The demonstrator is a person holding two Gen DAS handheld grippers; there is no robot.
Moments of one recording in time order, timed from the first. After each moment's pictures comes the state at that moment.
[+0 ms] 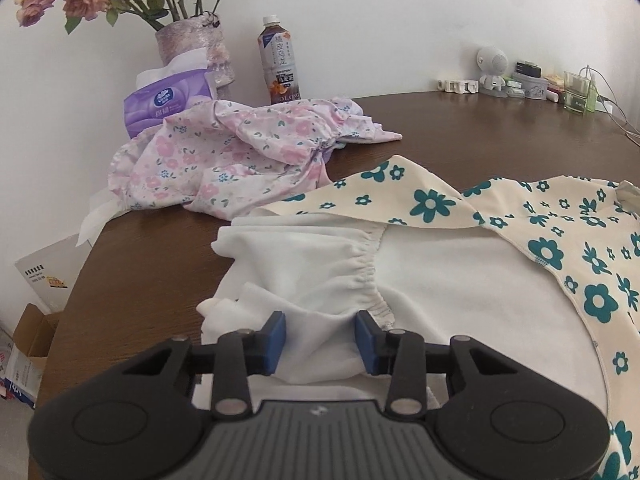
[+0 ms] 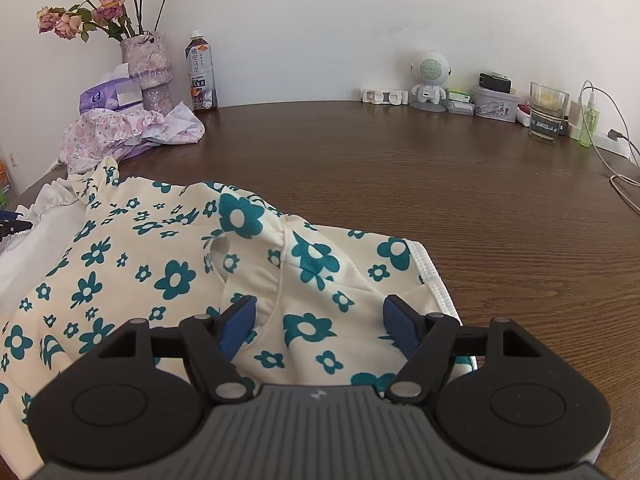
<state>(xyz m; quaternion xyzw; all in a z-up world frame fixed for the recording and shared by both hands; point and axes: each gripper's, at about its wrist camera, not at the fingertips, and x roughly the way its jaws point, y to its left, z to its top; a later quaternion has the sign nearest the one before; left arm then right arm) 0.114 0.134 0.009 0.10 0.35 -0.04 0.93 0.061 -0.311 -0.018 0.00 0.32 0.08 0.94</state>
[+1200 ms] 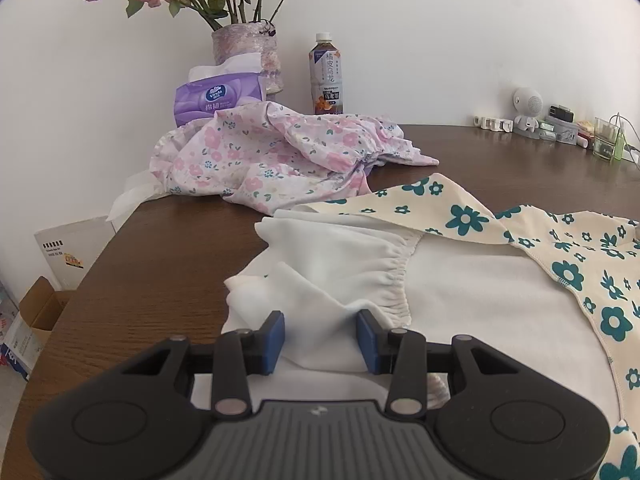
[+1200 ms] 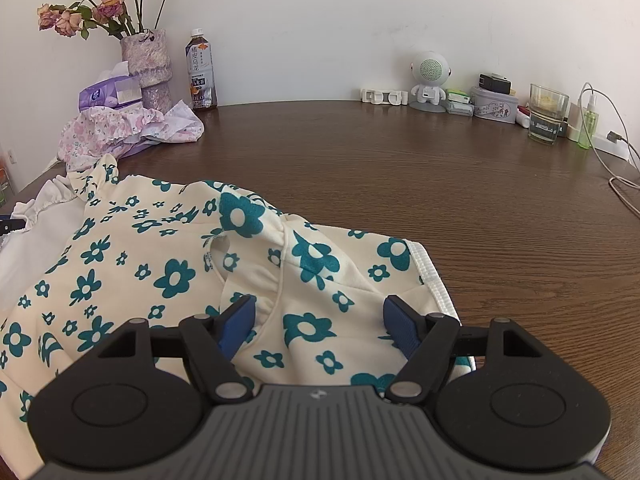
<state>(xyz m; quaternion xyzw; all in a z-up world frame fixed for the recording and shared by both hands) 0.095 0.151 0.001 0.05 0.32 0.00 0.95 0.061 -0.308 -0.018 0.00 0.32 0.08 0.94</state>
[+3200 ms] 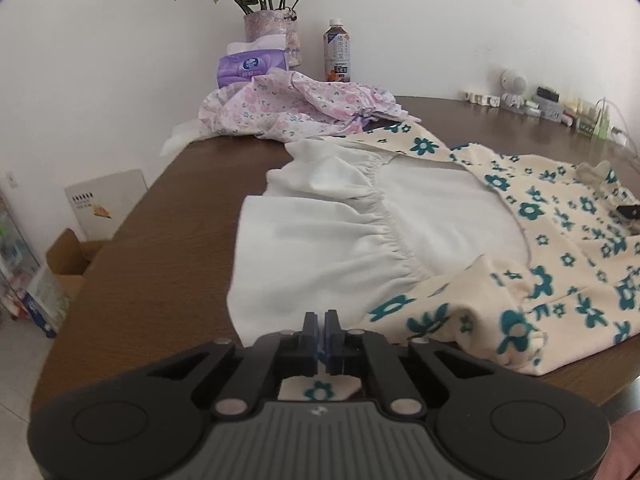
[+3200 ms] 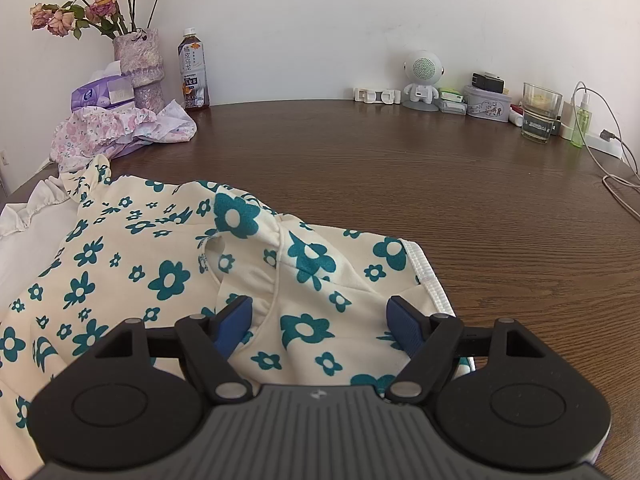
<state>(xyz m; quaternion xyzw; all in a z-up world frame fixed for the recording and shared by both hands) -0.055 0.151 0.016 0.05 0.36 0.03 0.93 0.062 -0.308 -0.018 0.00 0.33 0.07 0.94</state>
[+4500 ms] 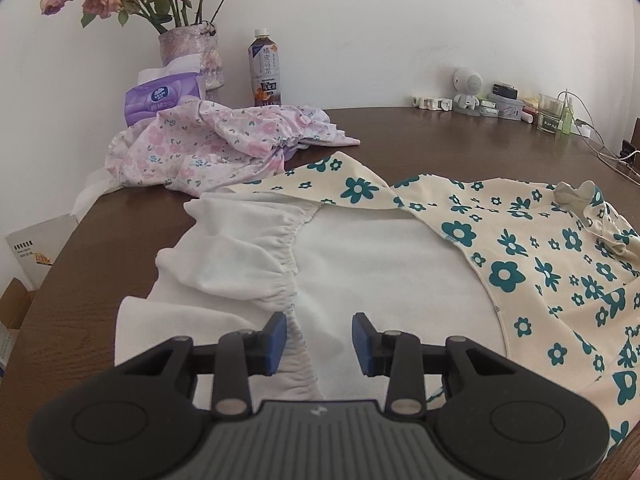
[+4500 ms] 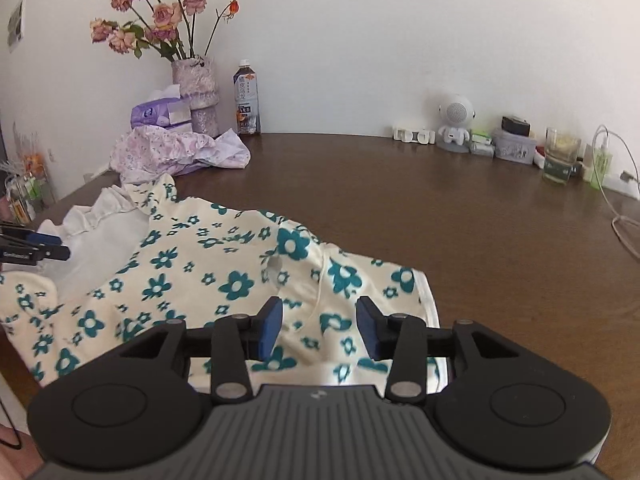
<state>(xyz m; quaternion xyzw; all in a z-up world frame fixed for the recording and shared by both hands) 0.043 0.105 0.010 0.06 0.35 -0.06 0.93 0.024 -0.310 0.031 -0.04 0.29 0.13 0.95</state>
